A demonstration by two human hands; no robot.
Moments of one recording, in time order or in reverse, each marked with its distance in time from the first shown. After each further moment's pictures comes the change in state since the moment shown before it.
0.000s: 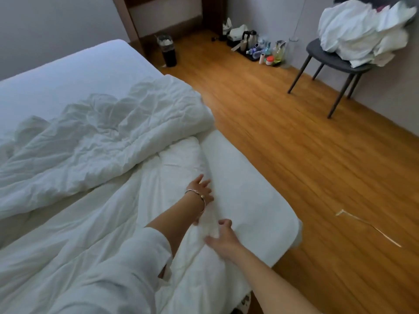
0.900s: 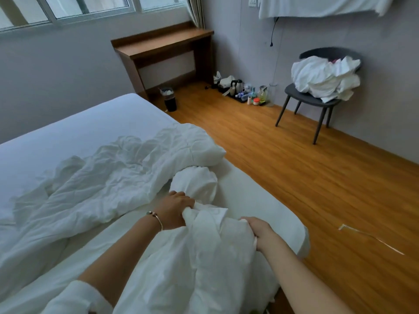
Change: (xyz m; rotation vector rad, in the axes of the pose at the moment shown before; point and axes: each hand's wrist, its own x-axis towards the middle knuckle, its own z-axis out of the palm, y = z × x) left_hand -0.191 -0.060 0.078 -0.607 0.816 -0.024; right_hand -0.111 -0.072 -0.021 0.814 0.037 0.103
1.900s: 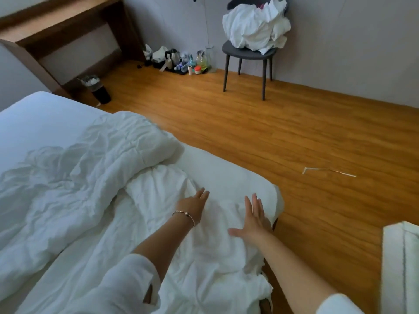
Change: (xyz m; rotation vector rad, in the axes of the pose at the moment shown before) left_hand 0.137 0.075 0.146 0.179 -0.432 -0.060; right_hand 0.096 0.079 -0.098 -1.144 0.458 -0.168
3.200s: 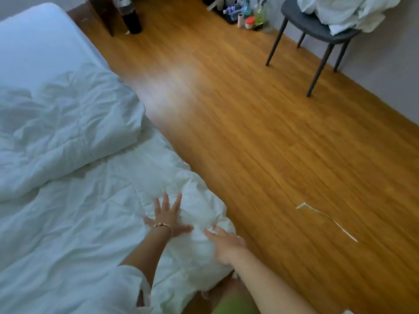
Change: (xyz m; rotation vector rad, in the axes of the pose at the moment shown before) left_hand 0.192 0.141 -0.016 -0.625 -0.290 -0.733; right_hand 0.193 0.114 -0.172 -0.535 -0.707 -0.402
